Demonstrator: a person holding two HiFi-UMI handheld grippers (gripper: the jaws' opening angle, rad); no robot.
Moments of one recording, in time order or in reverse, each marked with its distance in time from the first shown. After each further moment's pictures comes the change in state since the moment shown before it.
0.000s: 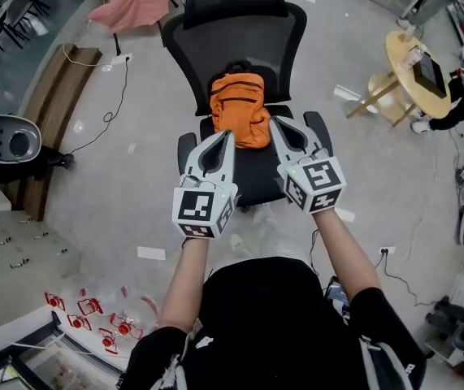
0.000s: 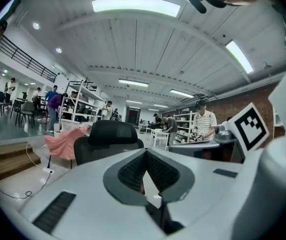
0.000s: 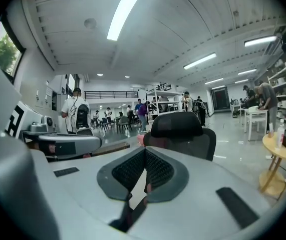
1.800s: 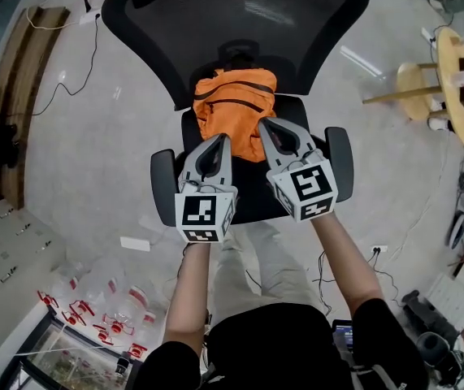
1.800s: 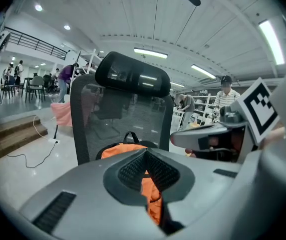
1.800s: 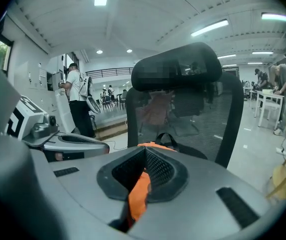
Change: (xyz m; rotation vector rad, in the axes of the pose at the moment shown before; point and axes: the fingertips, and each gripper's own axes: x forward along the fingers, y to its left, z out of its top) left arm 0.209 0.140 -0.219 -0.129 0.267 0.118; right arm 0.229 -0.121 -0.184 -0.021 0.280 0.083
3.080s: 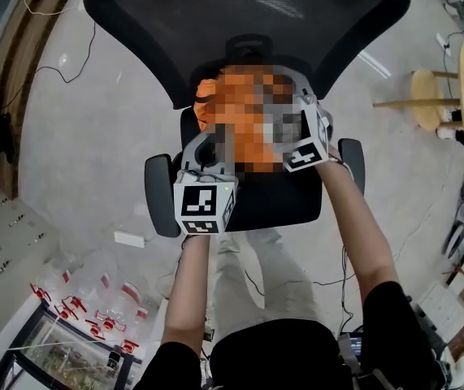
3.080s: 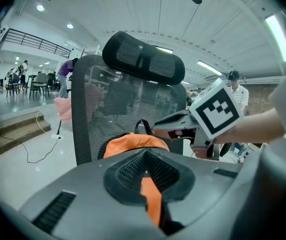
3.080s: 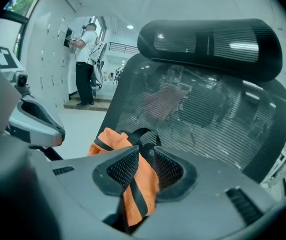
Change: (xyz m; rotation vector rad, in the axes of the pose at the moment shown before) left arm 0.060 0.042 -0.038 -0.020 0.026 0.048; right arm 0.132 -0.062 -0.017 -0.410 0.145 -0.002
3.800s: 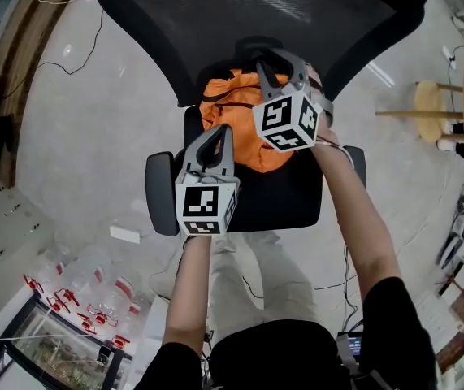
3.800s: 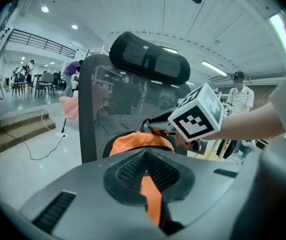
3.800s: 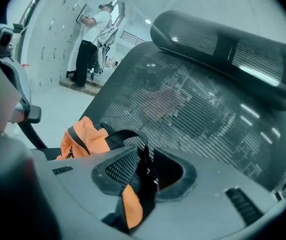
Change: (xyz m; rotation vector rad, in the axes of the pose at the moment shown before) left arm -0.002 0.012 -0.005 -0.033 -0.004 0.048; right arm 0.042 -0.023 0.006 -0.229 0.039 -0.138
